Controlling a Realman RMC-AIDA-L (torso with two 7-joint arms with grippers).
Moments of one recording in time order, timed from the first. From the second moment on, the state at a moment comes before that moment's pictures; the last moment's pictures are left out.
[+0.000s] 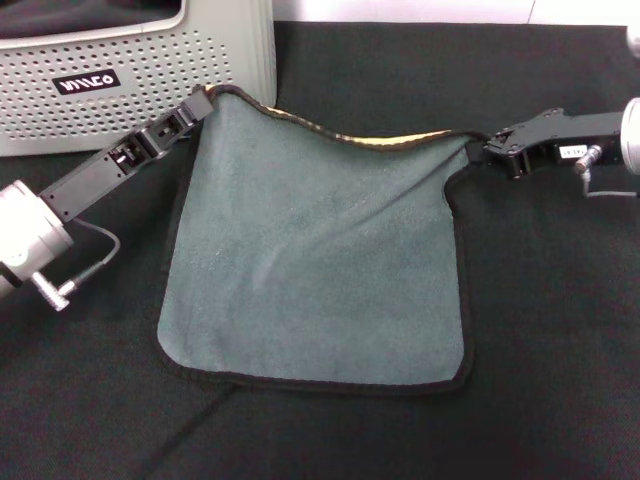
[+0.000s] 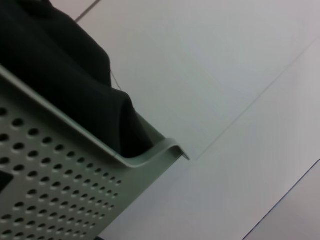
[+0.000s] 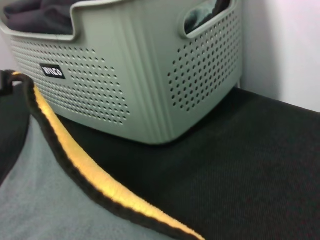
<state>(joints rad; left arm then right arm) -0.37 -2.07 0.91 0.40 1.22 1.41 -1.56 0.68 2.02 -1.16 -0.75 1.22 1.09 -1.30</state>
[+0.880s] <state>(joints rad) -0.40 -2.09 0.89 0.35 1.16 1.36 -1.48 0.77 2.02 -1.22 -0.67 1.19 1.00 -1.38</state>
